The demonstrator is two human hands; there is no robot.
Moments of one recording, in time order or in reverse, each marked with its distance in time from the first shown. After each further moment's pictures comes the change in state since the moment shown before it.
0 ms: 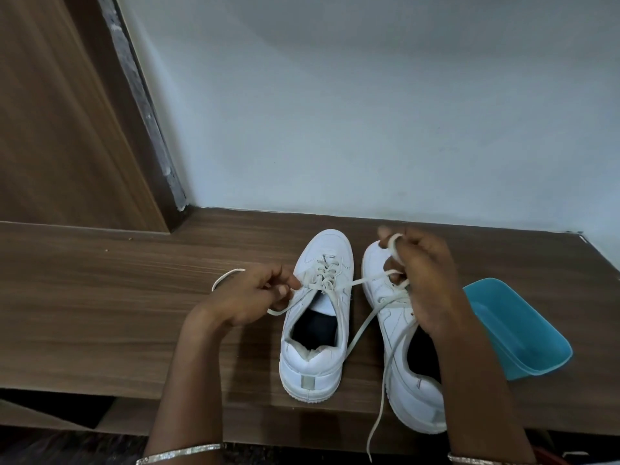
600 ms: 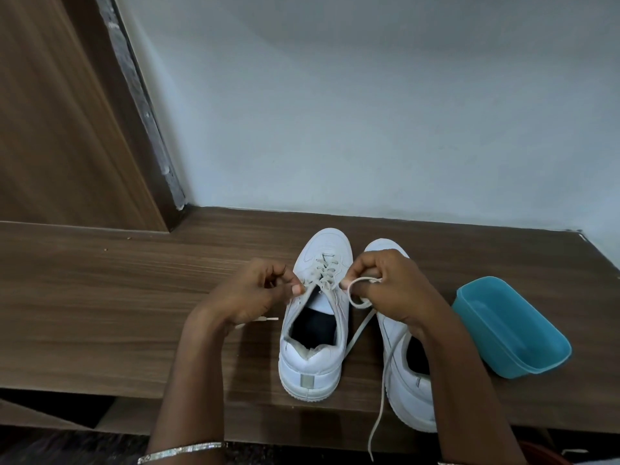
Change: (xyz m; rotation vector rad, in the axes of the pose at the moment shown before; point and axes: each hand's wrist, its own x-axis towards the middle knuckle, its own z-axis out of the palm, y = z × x) left_hand -0.001 0.008 0.003 -0.072 -0.029 0.118; right_hand -0.004 0.010 0.011 -0.683 -0.297 0.047
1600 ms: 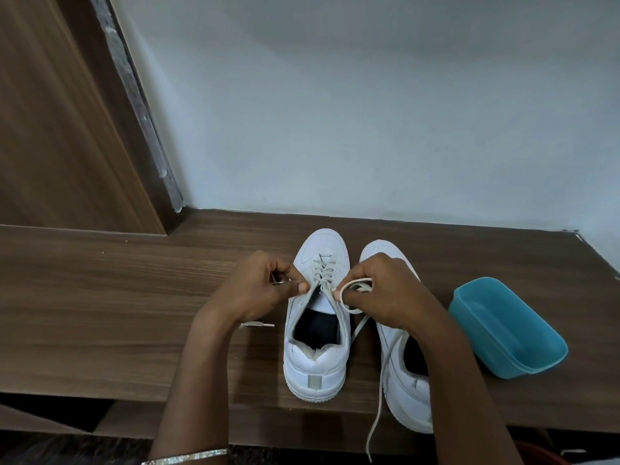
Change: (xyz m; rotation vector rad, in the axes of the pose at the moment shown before) left_hand 0.005 0.012 0.004 0.210 0.143 0.057; right_hand 0.002 0.001 0.001 -0.307 0.005 -0.097
